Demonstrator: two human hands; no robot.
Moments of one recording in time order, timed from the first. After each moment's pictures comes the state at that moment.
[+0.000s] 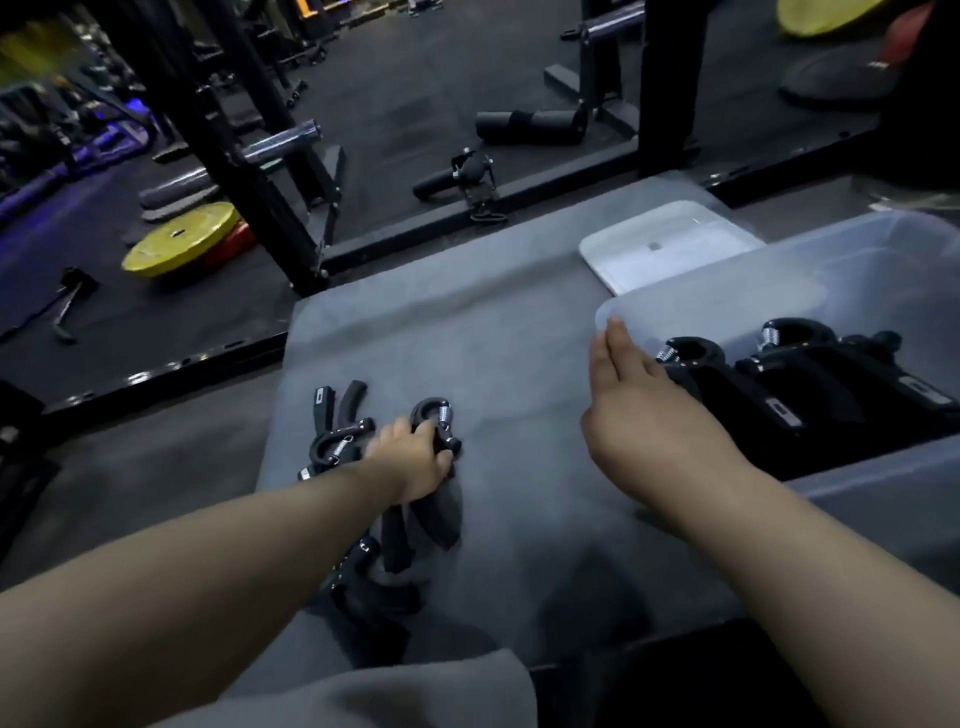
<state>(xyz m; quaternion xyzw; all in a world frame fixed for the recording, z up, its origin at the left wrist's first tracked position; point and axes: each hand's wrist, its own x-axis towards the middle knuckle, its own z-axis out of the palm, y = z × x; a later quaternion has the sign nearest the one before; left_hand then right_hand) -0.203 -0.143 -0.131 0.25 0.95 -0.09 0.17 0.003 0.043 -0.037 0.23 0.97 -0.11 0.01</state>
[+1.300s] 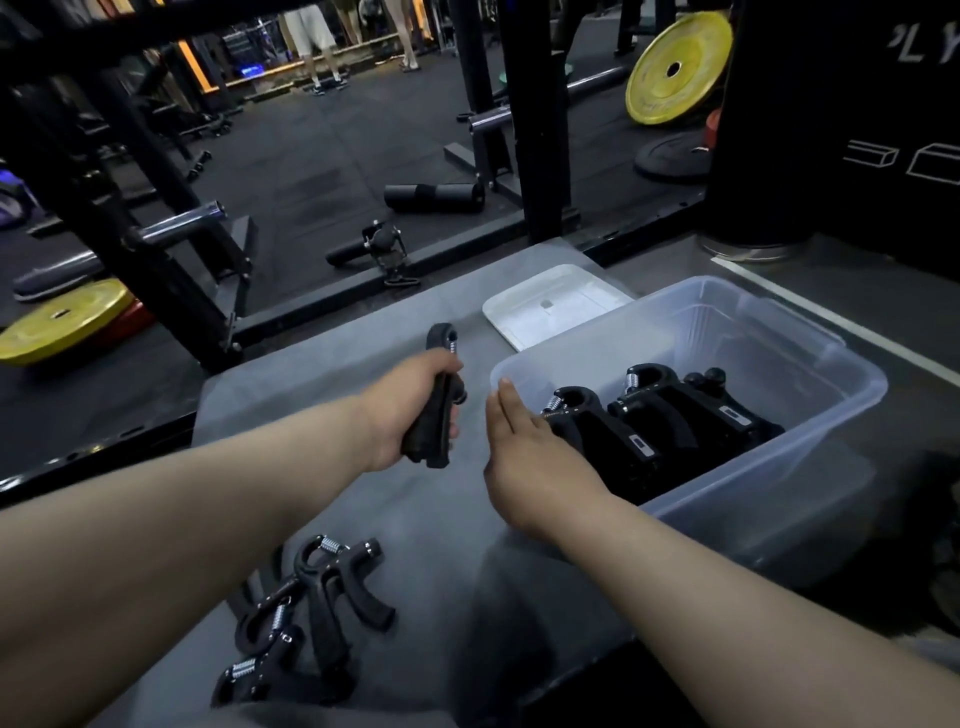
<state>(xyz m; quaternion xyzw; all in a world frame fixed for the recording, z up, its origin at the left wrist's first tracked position) -0.131 -0.020 0.026 0.11 0.76 0.46 0.44 0.003 0.047 -0.039 0.22 0.95 -0.24 -0.02</state>
